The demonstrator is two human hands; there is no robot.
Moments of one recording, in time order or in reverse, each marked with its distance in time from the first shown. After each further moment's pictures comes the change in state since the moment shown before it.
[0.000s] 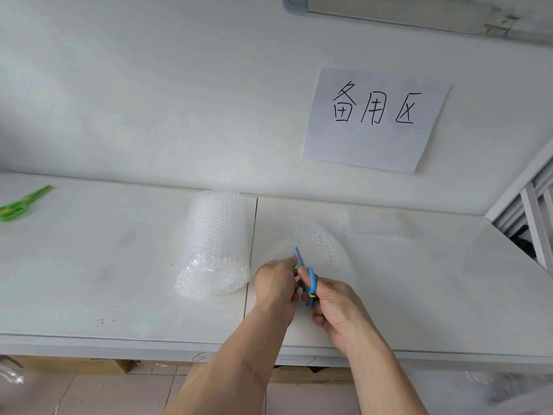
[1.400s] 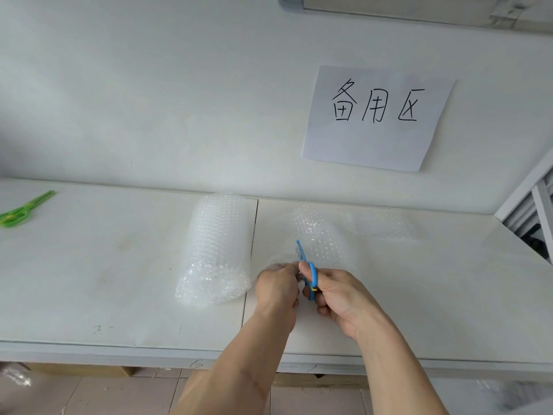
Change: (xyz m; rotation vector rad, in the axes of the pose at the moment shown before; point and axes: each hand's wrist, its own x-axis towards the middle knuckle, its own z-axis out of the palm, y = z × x) left_hand 0.001 -0.002 0.007 0.071 0.030 0.018; right_hand 0.021 -0.018 -0.012 -0.175 -0.115 -0.018
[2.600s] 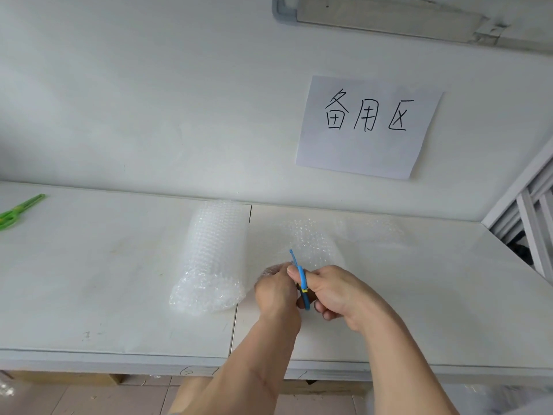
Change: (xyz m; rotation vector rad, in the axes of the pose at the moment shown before) left_hand -0.003 0.000 0.018 -0.087 0.046 -0.029; right_hand -0.011 -0.032 -0.007 -0.409 -0.043 0.043
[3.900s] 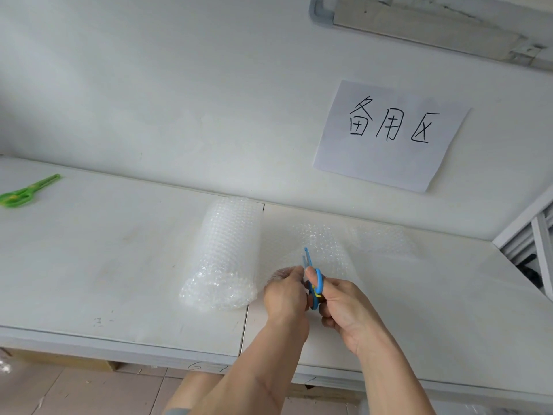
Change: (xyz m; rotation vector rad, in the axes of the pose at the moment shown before) left_hand 0.005 -0.006 -0.008 -0.171 -0.018 0.019; right_hand 0.014 0.024 0.021 0.361 0.088 -0.061
